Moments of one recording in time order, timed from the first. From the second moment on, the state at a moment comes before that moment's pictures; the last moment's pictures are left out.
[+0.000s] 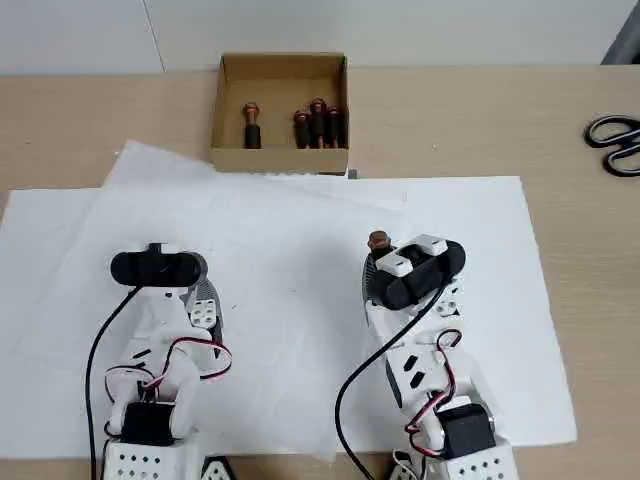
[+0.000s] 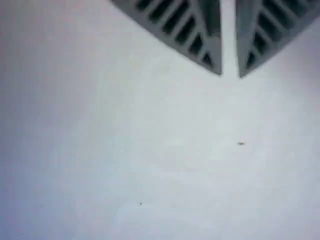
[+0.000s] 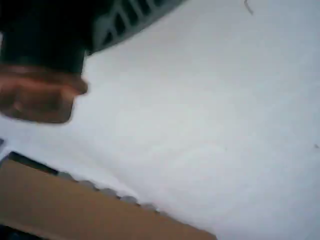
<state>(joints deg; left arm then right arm) 0.4 -99.0 96.8 46.9 8.9 -18.8 -103.0 91.0 36.7 2.0</state>
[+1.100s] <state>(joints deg) 0.4 -99.0 96.8 46.9 8.9 -18.8 -7.3 30.0 0.3 0.3</state>
